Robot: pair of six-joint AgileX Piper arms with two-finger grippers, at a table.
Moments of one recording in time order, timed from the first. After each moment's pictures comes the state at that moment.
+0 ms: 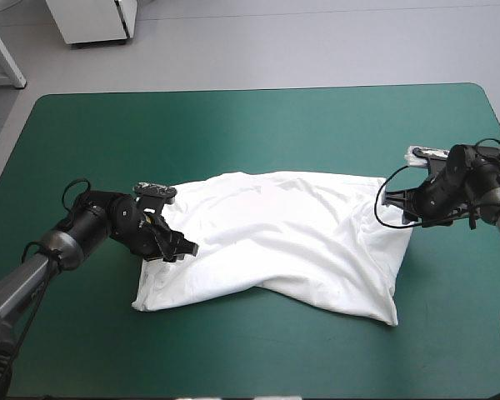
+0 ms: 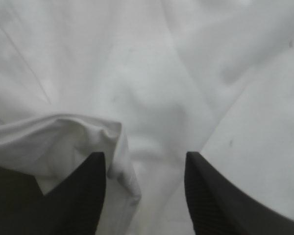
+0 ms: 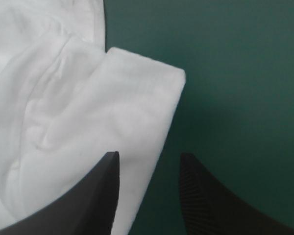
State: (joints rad) left arm -0.32 1.46 -0.99 -0.19 0.87 0.08; right arm -0.02 1.59 -1.23 0.09 1.00 0.04
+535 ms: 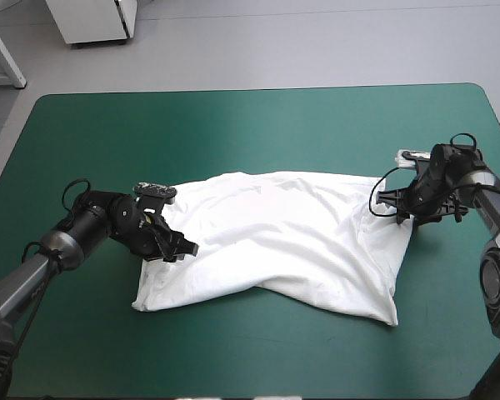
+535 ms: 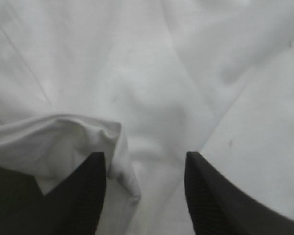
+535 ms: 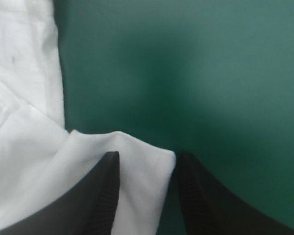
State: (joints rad) left arm -0.32 1.46 -0.99 -0.19 0.87 0.08; right arm -0.02 1.81 -1.30 0.06 0.91 0.04
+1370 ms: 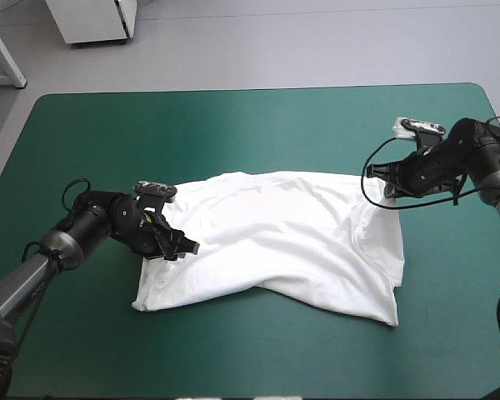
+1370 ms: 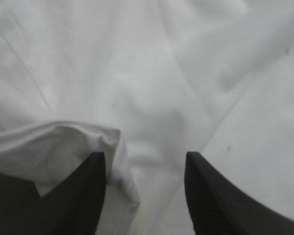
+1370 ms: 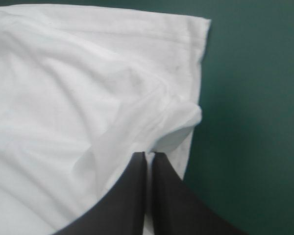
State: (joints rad) left arm -0.32 1.46 -0.99 -0.19 0.85 0.08; right arm -0.02 1.64 -1.40 0.33 1.05 -0.11
